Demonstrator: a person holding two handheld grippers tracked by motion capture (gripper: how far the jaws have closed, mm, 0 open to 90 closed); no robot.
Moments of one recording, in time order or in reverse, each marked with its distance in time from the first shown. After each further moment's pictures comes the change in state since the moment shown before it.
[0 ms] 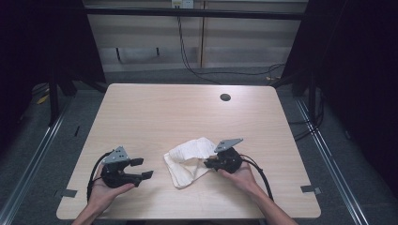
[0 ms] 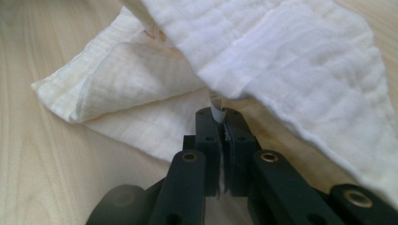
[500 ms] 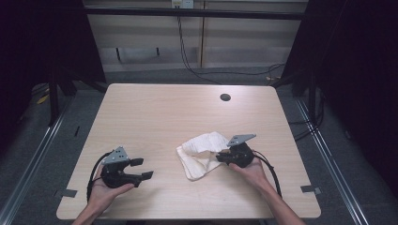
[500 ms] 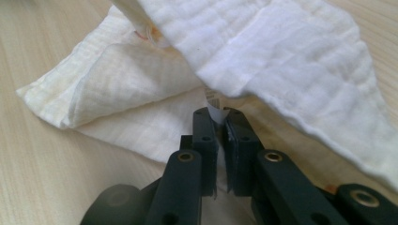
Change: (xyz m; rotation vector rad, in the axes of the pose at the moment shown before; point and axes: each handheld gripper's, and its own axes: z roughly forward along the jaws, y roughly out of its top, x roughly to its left) left arm 0.000 0.000 0.000 -0.003 -0.009 0.004; right arm -0.033 -0.014 -0.020 -0.007 -0.085 0.037
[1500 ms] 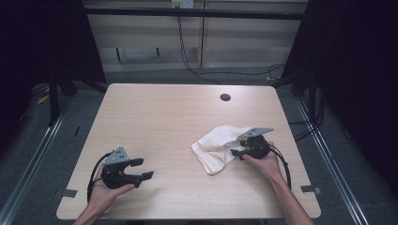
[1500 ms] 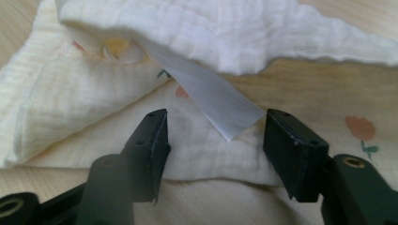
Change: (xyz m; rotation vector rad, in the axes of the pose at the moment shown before) left arm -0.002 0.000 0.000 -0.004 0.010 -0.003; right arm -0.051 -0.017 -0.025 0.013 -0.175 0.073
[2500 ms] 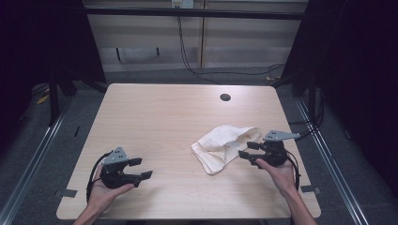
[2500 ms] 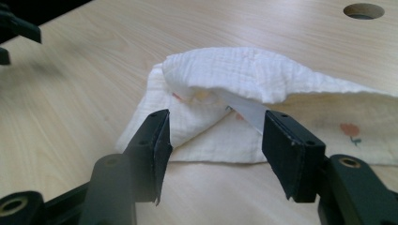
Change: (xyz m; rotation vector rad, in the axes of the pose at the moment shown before) left arm 0.001 -0.001 -0.002 0.004 0.027 -0.004; right arm 0.024 0.002 -0.078 -0.196 0.091 0.094
